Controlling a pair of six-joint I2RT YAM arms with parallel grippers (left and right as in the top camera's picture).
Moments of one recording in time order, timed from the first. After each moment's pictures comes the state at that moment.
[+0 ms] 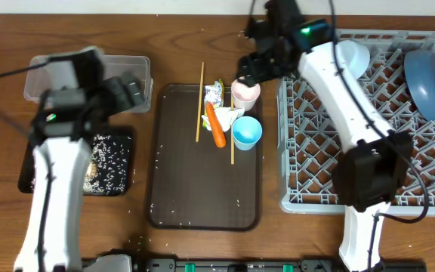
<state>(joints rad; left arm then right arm) 0.06 1.38 1.24 -0.70 0.17 -0.29 0.33 2.13 2.07 -1.12 -0.27 -0.01</state>
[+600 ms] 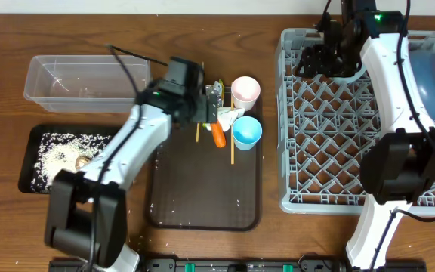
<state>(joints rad) -0.36 1.74 1.24 -0.59 0.06 -0.31 0.05 2.13 2.07 -1.25 -0.26 -0.01</state>
